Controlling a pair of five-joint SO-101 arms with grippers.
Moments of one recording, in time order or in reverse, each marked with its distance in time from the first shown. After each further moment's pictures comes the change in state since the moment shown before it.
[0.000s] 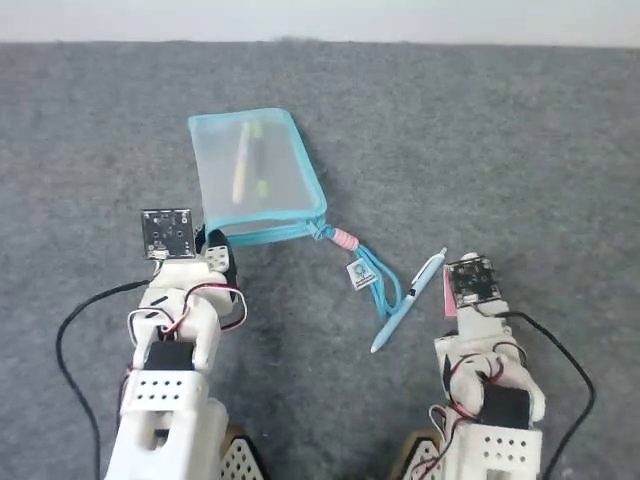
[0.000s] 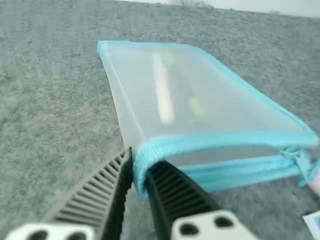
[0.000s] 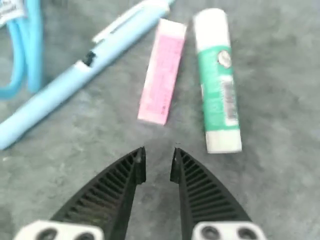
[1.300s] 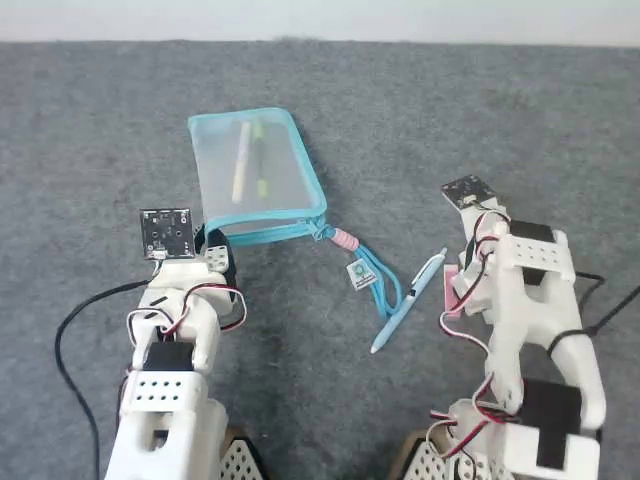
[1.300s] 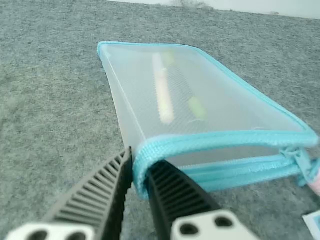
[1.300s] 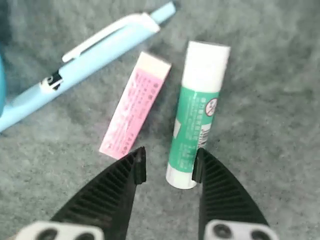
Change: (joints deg) left arm 0.0 0.0 0.0 -0.1 0.0; right arm 3.7 92.6 -54.4 -9.6 14.7
